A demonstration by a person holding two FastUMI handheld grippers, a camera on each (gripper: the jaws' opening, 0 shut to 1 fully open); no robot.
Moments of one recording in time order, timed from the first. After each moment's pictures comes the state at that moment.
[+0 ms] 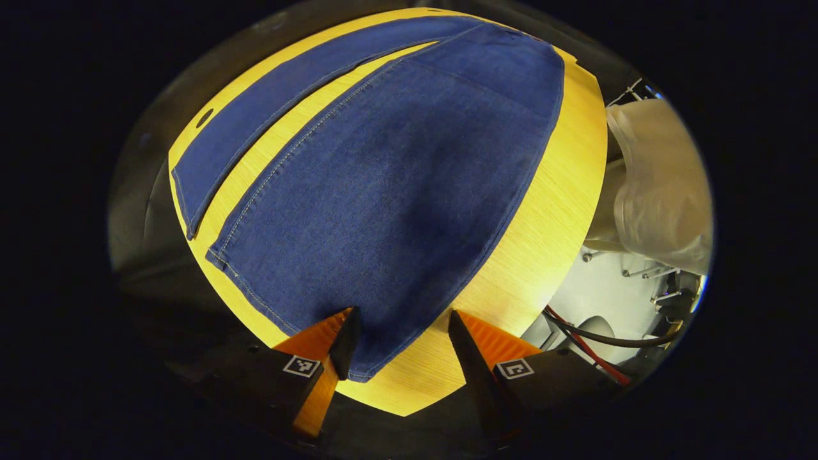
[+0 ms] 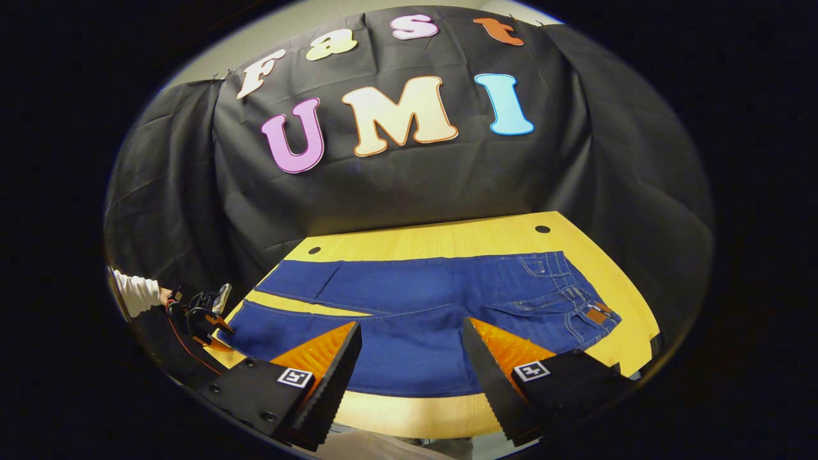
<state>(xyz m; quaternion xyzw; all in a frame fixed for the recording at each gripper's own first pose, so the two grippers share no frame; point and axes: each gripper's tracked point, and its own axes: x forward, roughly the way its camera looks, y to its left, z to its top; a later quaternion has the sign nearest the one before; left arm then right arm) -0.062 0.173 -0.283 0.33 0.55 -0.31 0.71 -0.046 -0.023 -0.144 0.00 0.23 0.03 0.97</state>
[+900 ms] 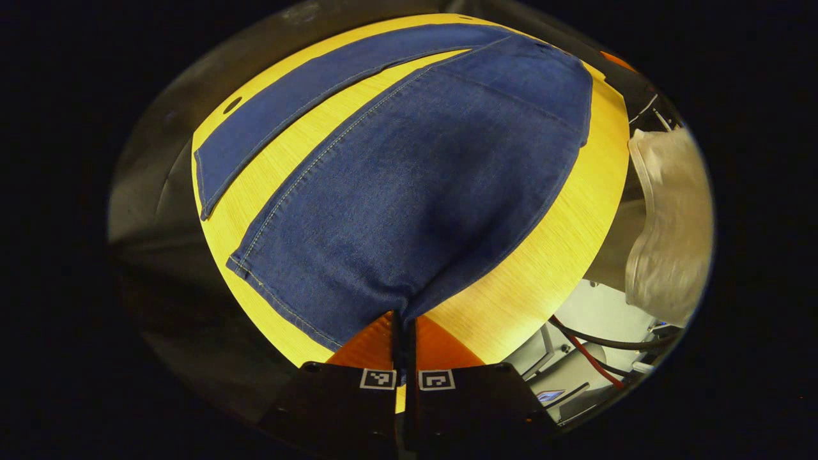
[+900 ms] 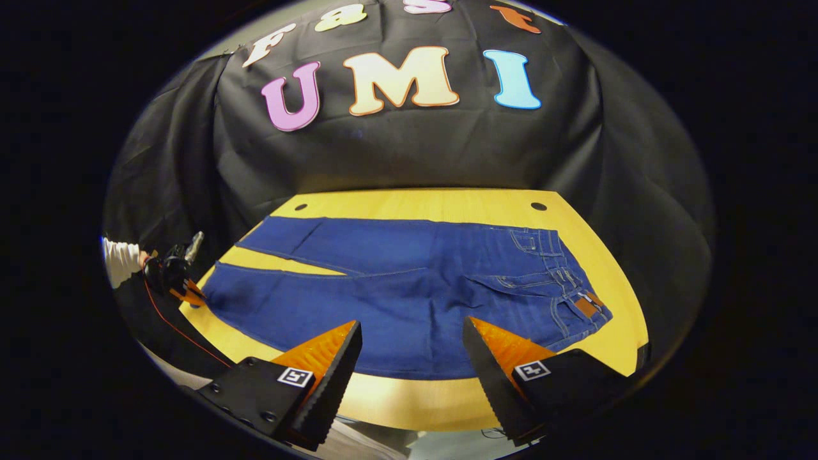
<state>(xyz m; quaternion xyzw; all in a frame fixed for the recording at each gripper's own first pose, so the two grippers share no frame) -0.025 0.156 -0.272 0.28 0.55 -0.25 0.75 -0.047 -0.087 -0.208 -0.06 0.31 0.03 0.95</state>
